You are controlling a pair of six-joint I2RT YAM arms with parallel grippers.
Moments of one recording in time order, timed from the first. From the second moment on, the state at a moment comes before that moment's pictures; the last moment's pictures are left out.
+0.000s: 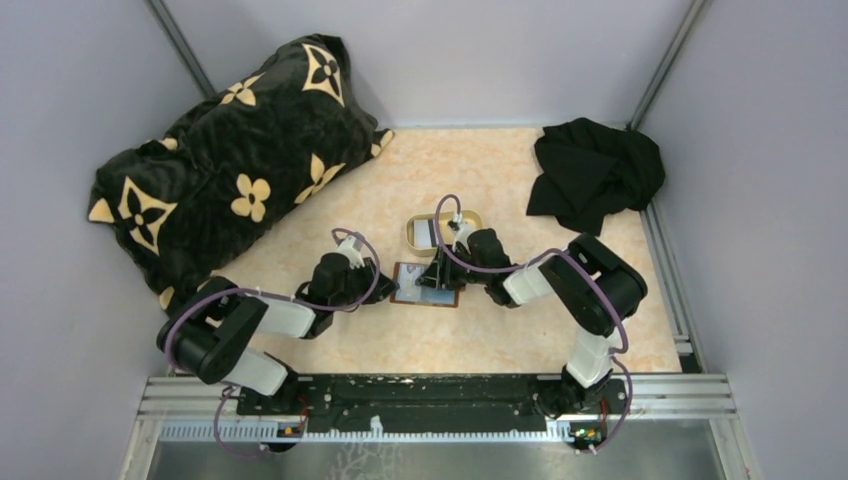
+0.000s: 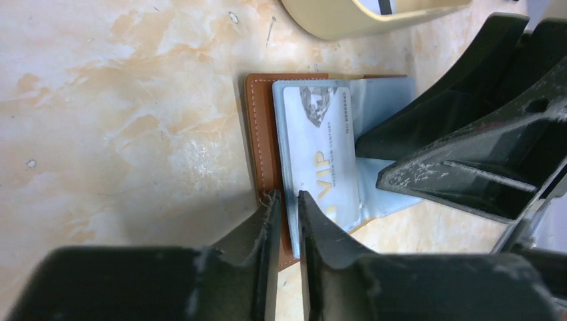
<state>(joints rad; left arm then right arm) -0.56 1.47 0.26 0.72 0.18 -0.71 0.66 1.78 0.60 0.68 -0.44 0.70</state>
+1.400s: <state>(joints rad) -0.54 1.66 0.28 0.95 0.27 -0.76 0.65 1.80 0.62 0.71 -0.44 0.71</state>
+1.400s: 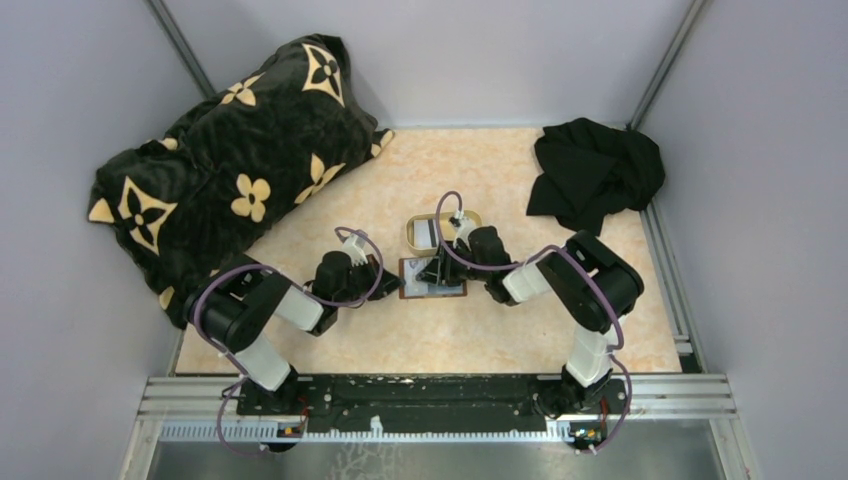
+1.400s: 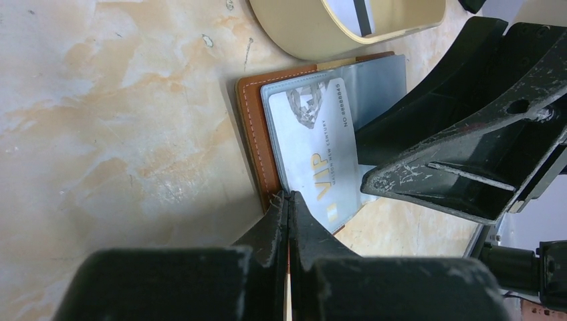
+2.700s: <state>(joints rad) -0.54 1.71 0.29 1.01 0.29 -0.79 0.66 1.86 0.58 0.89 -0.55 0.79</state>
